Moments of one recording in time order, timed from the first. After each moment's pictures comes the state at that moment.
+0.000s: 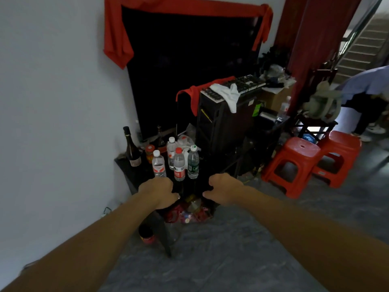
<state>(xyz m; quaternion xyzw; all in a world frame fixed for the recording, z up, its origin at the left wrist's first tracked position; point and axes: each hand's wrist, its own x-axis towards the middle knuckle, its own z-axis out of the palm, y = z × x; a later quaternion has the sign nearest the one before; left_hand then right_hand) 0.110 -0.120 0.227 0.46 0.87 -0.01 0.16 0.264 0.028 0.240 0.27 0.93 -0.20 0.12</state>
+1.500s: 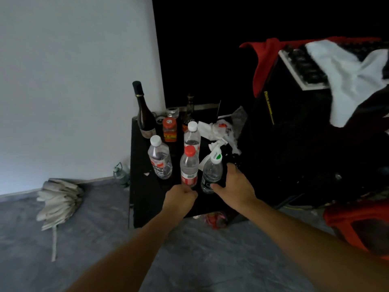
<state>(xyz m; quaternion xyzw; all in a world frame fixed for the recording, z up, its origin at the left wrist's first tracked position) 0.018 0.121 0.015 -0.06 0.85 0.44 0.29 0.055 0.289 0.036 0.17 0.95 -0.27 0.03</state>
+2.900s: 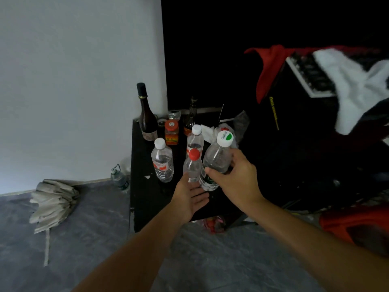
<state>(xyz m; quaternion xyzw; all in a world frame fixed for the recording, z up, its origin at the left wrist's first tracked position) -0.001 0.137 0.016 -0.26 0.45 0.75 0.40 0.049 0.261 0.088 0.13 0.86 -0.46 -0.19</state>
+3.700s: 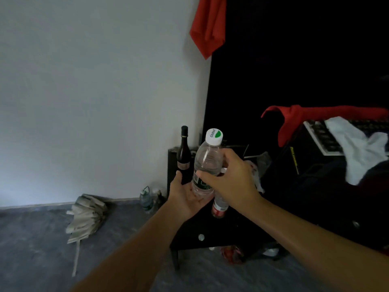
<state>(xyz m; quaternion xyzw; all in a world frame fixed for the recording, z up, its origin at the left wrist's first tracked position) -0.034 0.024 0.156 -0.22 0.23 0.87 0.38 0.025 0.143 0.246 0.02 0.87 -0.46 -0.19</state>
